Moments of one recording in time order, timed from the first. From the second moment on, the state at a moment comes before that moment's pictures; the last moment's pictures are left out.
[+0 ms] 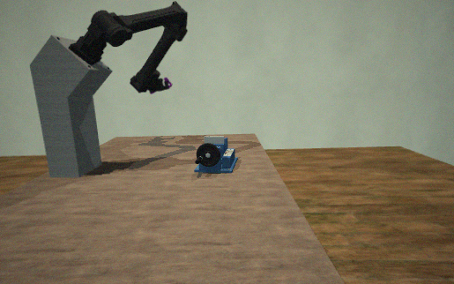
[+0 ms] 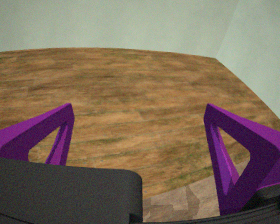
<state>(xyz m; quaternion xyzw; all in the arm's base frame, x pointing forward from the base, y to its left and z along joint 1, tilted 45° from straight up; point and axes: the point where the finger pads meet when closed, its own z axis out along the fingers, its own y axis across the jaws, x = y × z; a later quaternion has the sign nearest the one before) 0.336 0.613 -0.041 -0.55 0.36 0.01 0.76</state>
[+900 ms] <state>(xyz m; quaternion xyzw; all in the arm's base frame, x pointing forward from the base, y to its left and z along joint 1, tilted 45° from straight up) 0.471 0.560 0.076 -0.49 0.45 0.00 0.75</state>
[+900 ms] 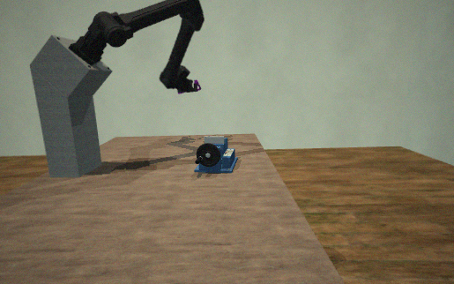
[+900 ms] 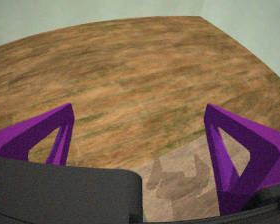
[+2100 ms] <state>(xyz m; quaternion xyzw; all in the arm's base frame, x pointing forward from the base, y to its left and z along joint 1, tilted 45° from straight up) 0.571 0.063 0.460 -0.09 0.69 -0.02 0.72</state>
